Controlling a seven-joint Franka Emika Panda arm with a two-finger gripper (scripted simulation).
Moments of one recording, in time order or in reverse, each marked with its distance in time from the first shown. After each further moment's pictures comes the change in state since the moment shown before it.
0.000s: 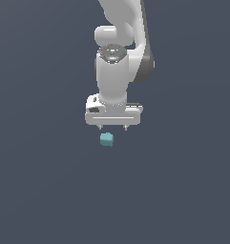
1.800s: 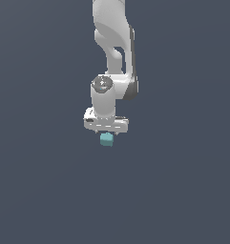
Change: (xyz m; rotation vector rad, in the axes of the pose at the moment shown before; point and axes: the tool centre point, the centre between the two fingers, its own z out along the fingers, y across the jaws) arm -0.052 0.033 0.107 0.001 -0.041 0.119
